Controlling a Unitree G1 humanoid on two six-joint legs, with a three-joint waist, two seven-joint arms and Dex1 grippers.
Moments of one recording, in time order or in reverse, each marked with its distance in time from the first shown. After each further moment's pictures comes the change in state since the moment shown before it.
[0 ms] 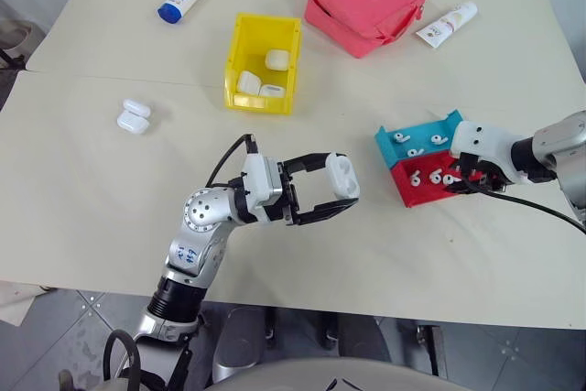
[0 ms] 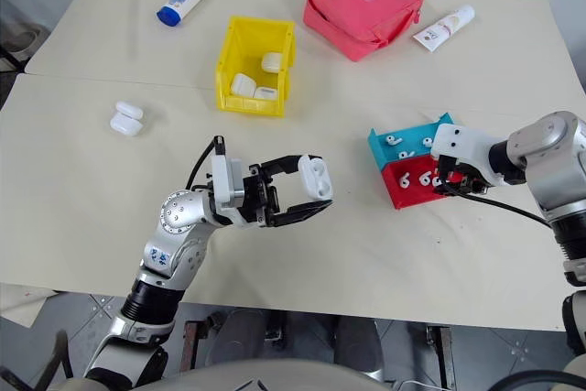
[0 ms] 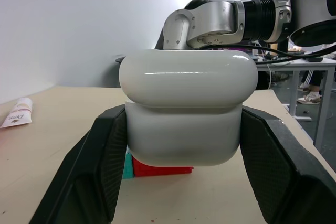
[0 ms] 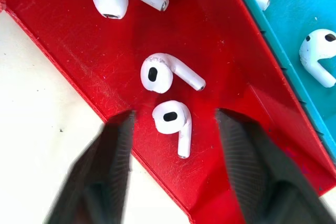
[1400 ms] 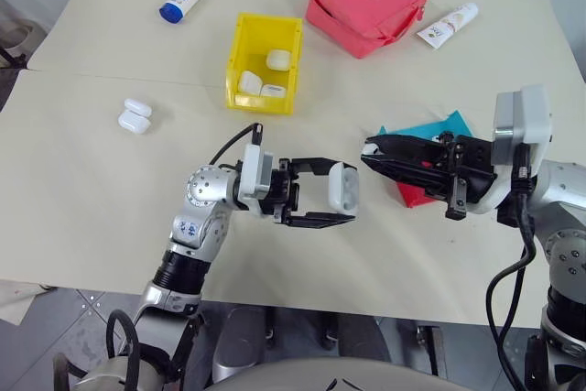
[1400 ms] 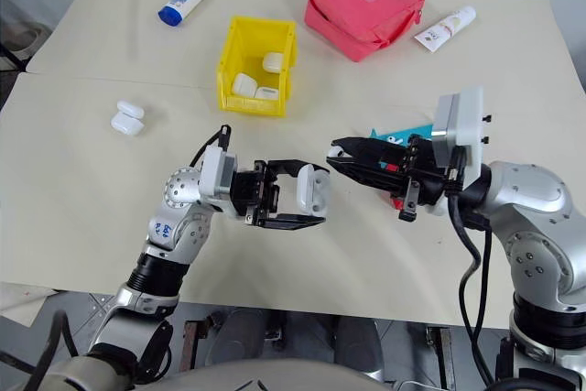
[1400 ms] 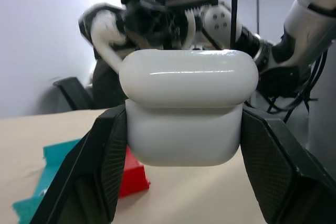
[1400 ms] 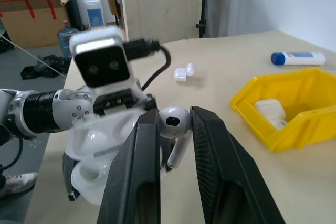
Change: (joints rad) left arm -0.169 -0.015 0.029 0.165 -0.126 0.004 -0.325; right arm 0.367 0.401 -0.555 -0.817 0.942 0.248 -0.395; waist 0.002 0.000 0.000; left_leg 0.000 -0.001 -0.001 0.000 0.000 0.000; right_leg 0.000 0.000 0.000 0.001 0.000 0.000
